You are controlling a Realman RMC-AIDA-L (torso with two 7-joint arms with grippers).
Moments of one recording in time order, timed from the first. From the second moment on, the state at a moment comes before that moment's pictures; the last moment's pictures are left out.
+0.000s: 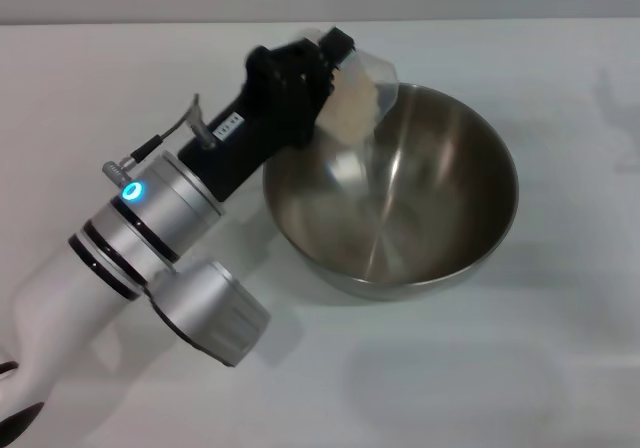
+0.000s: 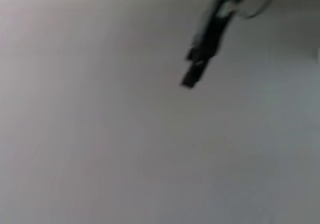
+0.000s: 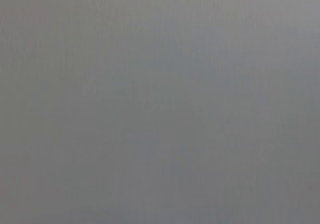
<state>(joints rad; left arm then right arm) -0.58 -2.08 -0.51 -0.36 2.52 1.31 1.32 0.42 2.07 -2.06 -0.24 0.80 -1.47 0.05</state>
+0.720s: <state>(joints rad) -0.57 -2.08 -0.51 -0.40 2.59 1.26 1.82 0.43 2.06 -2.04 -0.21 0.80 -1.47 0.05</state>
